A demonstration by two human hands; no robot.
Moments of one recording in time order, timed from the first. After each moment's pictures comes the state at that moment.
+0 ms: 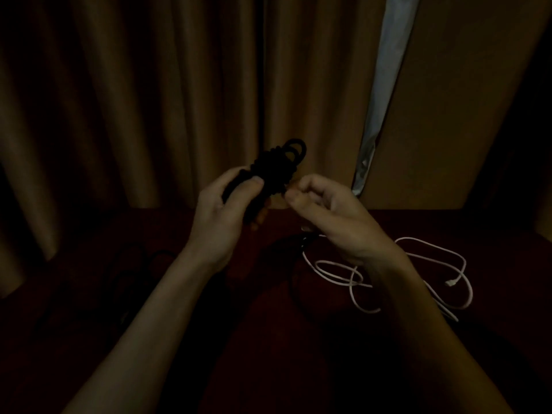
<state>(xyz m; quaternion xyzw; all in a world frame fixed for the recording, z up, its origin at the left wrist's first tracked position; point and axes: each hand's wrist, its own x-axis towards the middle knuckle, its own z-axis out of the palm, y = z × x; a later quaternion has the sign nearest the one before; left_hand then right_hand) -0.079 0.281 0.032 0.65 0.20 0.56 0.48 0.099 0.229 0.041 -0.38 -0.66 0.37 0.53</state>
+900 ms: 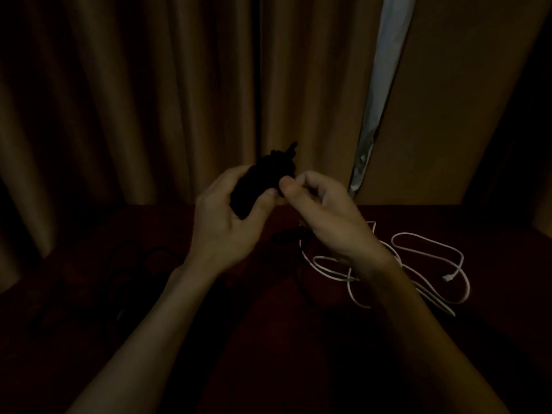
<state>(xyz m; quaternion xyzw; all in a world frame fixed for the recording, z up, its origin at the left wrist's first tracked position) -0.075 0.287 0.013 0.74 0.25 0.60 0.16 0.089 0.234 0.036 -0.43 -0.63 0.30 0.57</state>
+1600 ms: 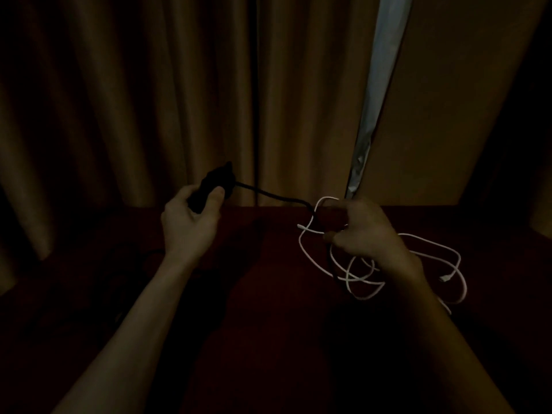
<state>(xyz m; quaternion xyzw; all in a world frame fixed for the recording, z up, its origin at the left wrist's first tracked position) -0.100 0.328 -0.010 0.60 0.44 0.61 0.28 0.171 0.257 0.002 -0.75 -0.62 0.03 0.25</state>
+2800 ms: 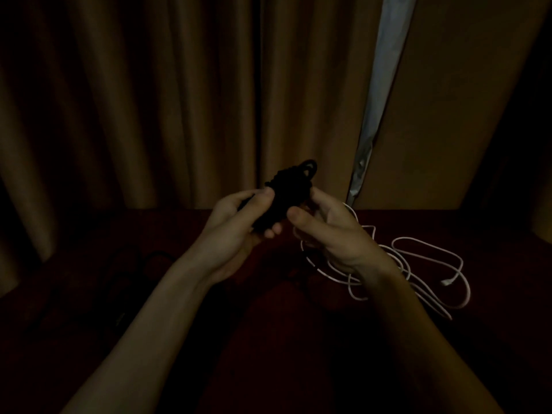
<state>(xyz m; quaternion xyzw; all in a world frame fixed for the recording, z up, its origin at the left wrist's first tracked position) -0.074 0.283 0.022 0.62 0.20 0.44 0.62 0.109 0.242 0.014 -0.34 -0.61 0.45 0.56</state>
